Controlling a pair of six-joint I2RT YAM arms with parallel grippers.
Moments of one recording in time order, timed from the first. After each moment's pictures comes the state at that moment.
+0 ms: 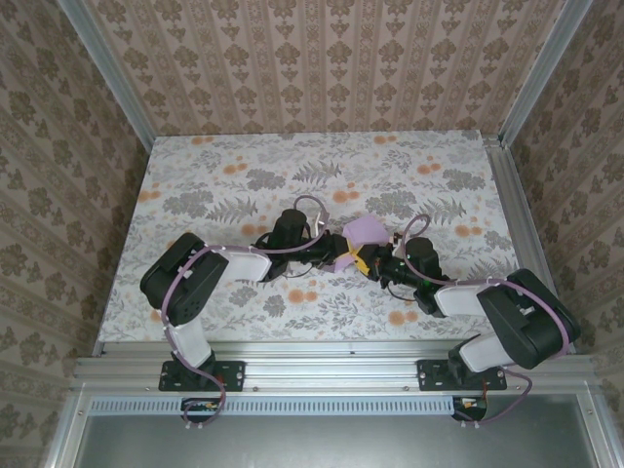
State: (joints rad) left arm -0.74 1.78 0.79 0.55 0.65 -1.18; right arm 0.43 1.43 0.30 0.79 -0.47 1.53
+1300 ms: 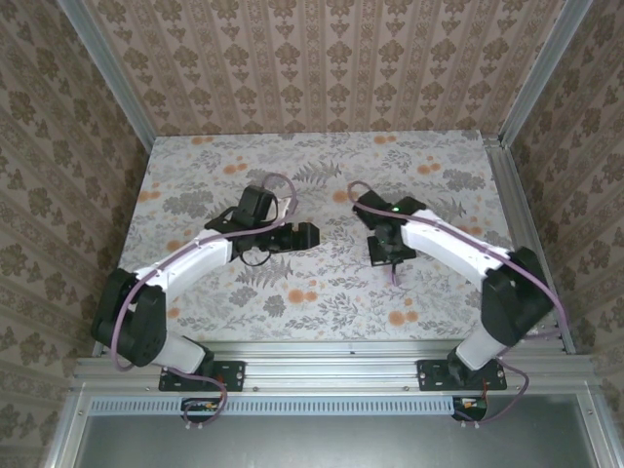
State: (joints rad) left arm -0.56 1.44 0.94 -0.35 0.53 -0.52; right arm 0.61 1.64 1.25 -1.09 0.24 0.53
